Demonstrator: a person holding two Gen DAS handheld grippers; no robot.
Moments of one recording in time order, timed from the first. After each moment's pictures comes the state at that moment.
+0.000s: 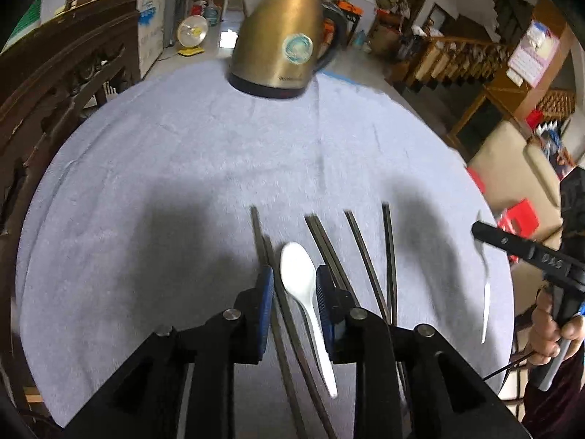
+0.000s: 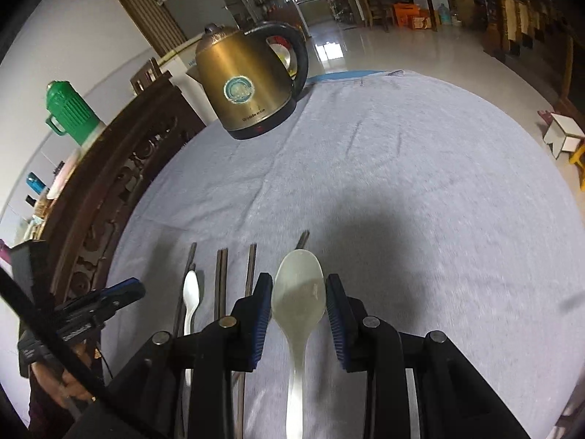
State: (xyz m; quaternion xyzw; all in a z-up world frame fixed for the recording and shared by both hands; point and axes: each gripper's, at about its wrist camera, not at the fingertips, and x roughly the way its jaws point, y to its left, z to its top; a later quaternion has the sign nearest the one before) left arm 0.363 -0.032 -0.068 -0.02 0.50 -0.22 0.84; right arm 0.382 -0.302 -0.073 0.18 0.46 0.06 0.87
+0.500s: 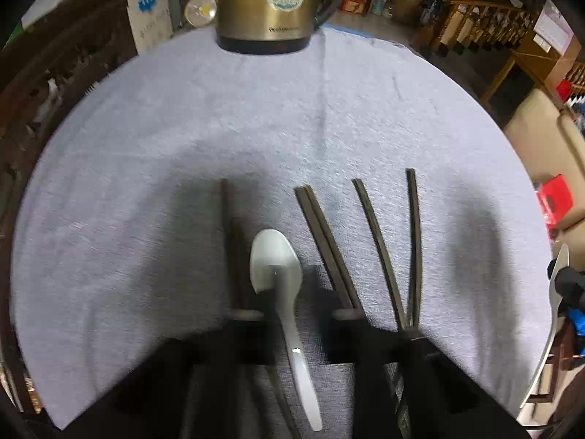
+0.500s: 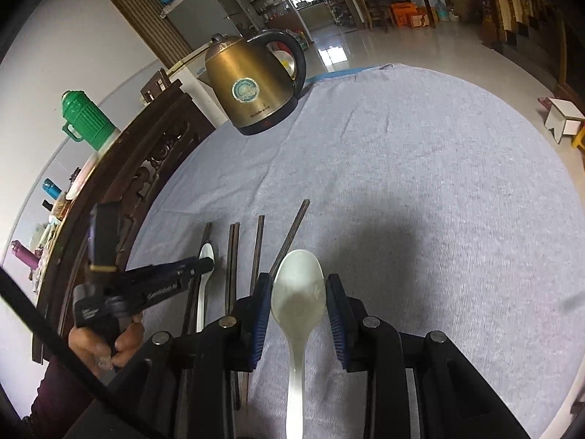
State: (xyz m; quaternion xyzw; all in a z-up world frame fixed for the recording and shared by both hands) left arm 0.387 -0.088 -0.113 0.03 0.55 -0.16 0.82; right arm 0.330 -0.311 -0.076 0.21 0.44 0.08 0.87
